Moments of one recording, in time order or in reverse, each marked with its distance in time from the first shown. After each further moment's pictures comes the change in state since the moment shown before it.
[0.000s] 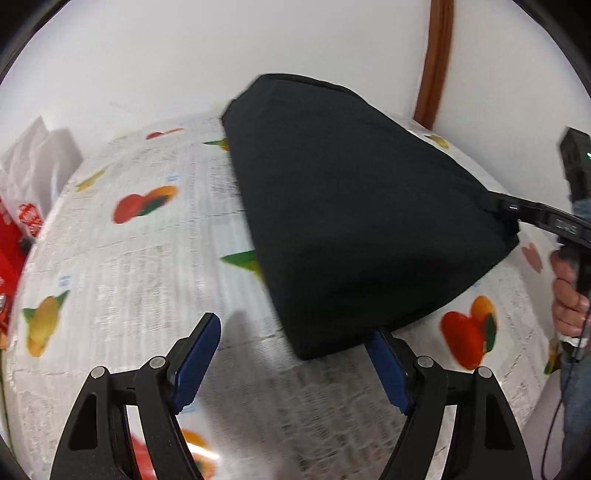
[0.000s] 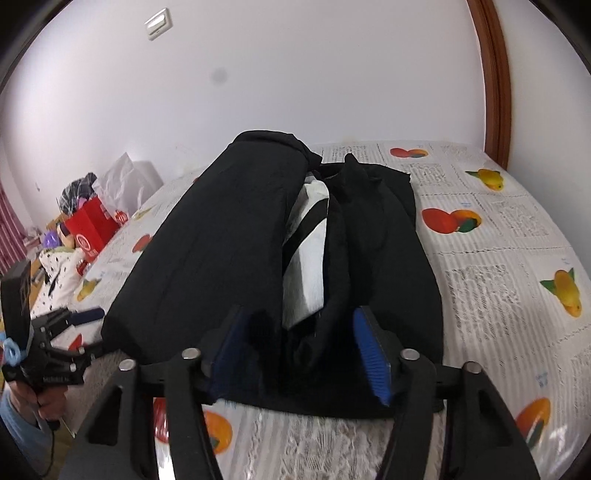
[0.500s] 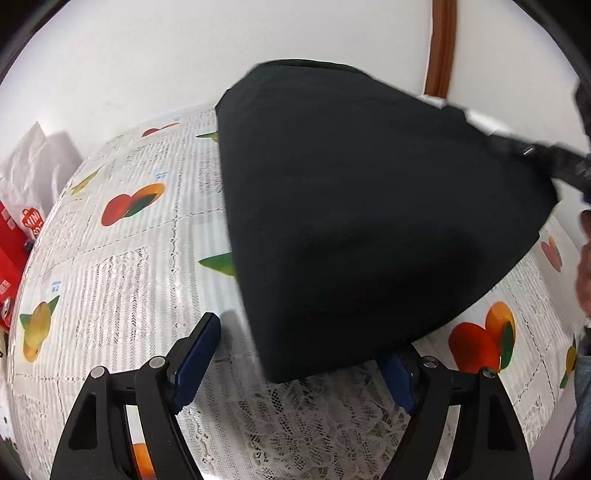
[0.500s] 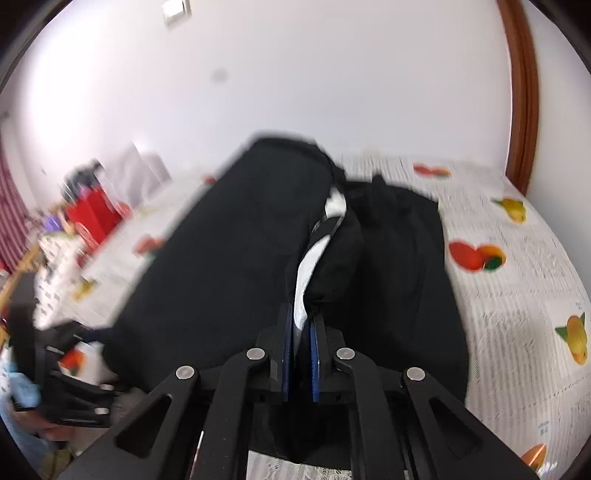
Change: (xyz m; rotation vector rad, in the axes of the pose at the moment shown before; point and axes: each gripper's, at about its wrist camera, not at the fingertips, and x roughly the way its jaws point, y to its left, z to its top) left arm 0.019 -0.018 0.005 0.005 0.028 0.084; right arm -0.012 0.014 0.026 -0.052 -0.098 0.048
